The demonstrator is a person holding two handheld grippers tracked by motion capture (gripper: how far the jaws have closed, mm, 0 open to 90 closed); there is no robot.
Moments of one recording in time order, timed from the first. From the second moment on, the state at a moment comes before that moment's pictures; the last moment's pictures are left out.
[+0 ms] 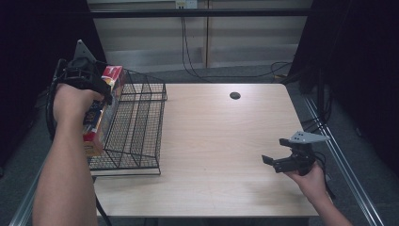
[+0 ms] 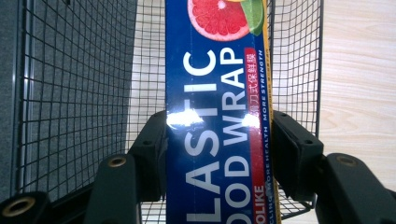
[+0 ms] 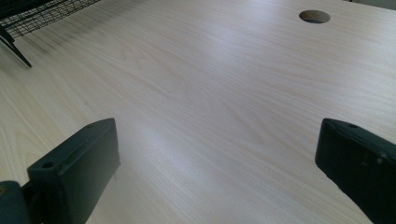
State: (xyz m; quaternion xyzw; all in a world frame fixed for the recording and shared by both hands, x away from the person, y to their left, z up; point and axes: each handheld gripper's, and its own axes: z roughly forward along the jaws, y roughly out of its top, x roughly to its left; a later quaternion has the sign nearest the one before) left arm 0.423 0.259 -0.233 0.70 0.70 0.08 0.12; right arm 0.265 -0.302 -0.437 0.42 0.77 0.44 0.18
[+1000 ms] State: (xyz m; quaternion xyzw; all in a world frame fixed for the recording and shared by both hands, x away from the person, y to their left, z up) left arm 0.424 0.267 -0.257 0.69 0.71 0.08 0.11; right arm 0.265 -0.301 -0.437 0.42 0.77 0.44 0.18
